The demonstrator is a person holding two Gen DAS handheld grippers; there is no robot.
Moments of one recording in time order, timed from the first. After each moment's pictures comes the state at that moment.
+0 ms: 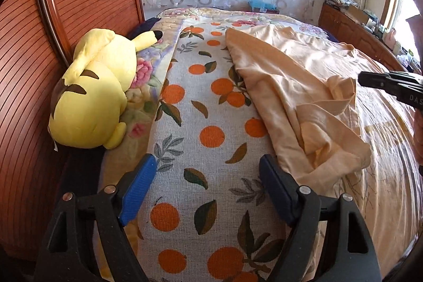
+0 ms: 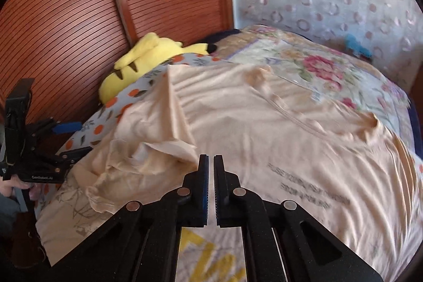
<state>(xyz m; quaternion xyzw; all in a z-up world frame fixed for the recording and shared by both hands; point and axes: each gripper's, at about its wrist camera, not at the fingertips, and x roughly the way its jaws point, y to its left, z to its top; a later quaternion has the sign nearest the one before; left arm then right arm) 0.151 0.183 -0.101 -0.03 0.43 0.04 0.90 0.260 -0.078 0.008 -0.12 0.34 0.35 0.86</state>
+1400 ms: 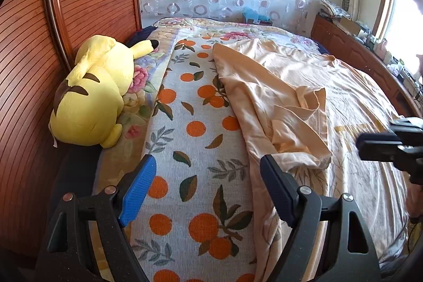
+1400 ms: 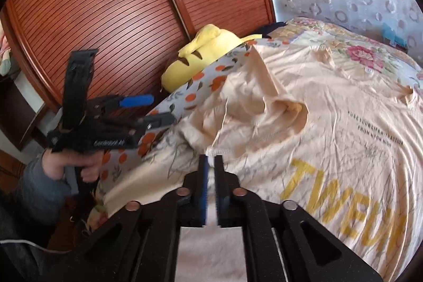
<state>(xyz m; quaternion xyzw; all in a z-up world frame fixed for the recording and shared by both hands) 0.117 0.175 -0.076 -0.06 0.41 0.03 0.91 0.172 -0.062 0.002 -0.08 0.35 0.46 0.81</state>
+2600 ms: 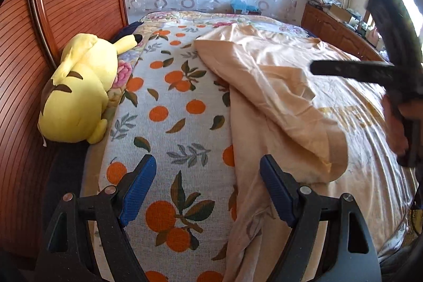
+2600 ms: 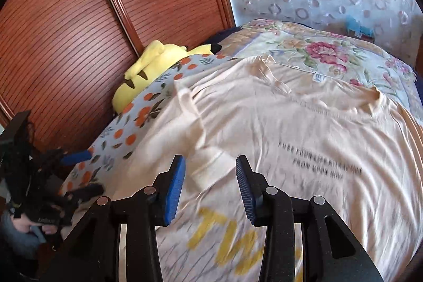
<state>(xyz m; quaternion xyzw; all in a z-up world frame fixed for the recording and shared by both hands) 0.120 0.137 -0.090 -0.04 0.43 0.01 0.90 0.254 -0.054 -0.021 -0.06 0.36 0.37 0.86</state>
